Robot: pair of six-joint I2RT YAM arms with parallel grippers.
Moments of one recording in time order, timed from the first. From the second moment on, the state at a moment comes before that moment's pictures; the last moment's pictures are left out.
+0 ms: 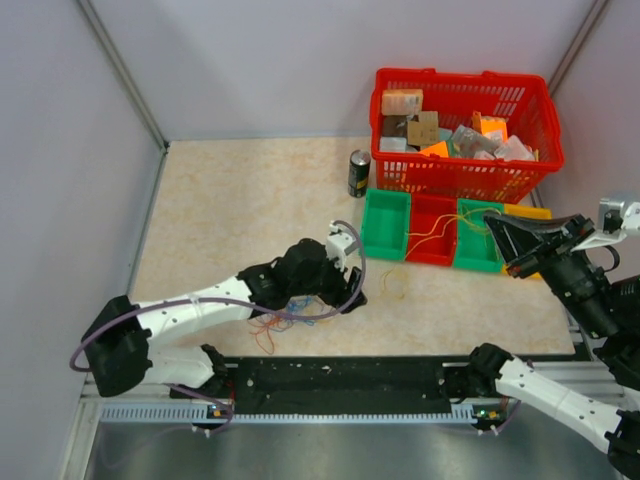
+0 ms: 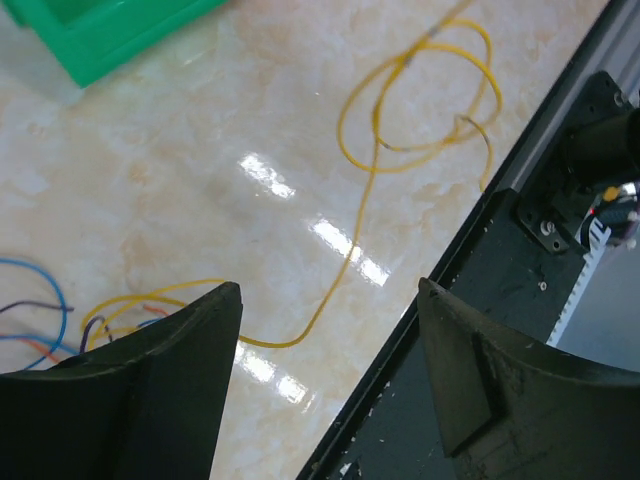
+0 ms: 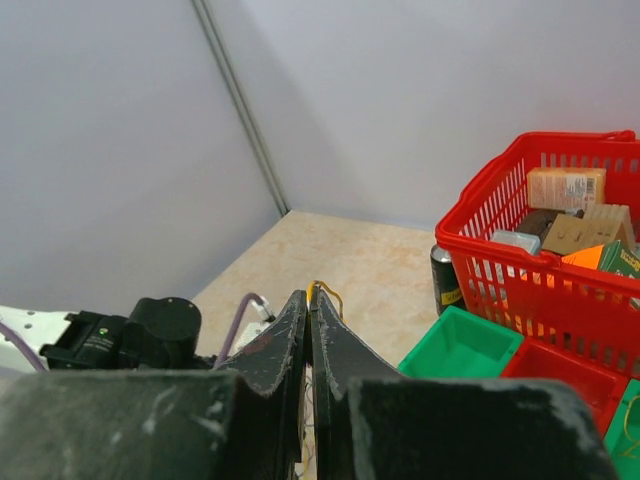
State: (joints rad) left arm -0.97 1.30 0.81 -0.07 0.21 -0.33; right arm 0.83 0.48 1.25 -0.50 0.24 0.22
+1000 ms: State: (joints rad) left arm -0.84 1.35 0.64 0.17 0.09 -1.07; right arm 0.83 0.46 1.22 -0.51 0.25 0.25
